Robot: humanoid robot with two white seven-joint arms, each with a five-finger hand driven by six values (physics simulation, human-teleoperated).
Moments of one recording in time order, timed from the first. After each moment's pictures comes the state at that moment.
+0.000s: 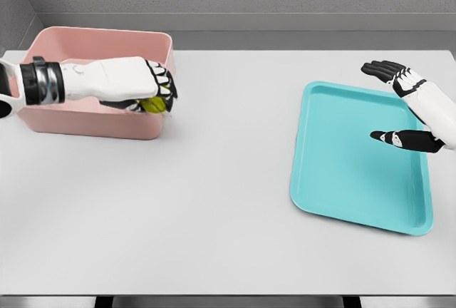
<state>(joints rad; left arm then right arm) -0.98 0.84 -1.01 -1.46 -0.40 -0.61 -0.33 0.01 -0.53 -0.19 -1.76 0.20 -0.61 0.42</state>
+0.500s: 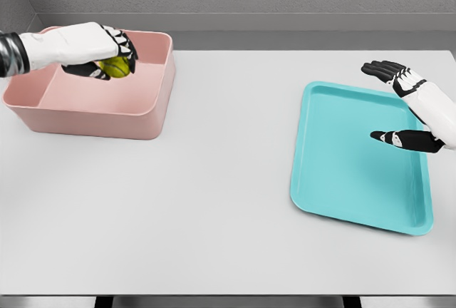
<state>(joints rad) -1.03 0.82 -0.95 -1.20 -0.38 -0.61 -0.33 0.01 -0.53 -0.19 -1.76 0.20 -0.61 0.42</state>
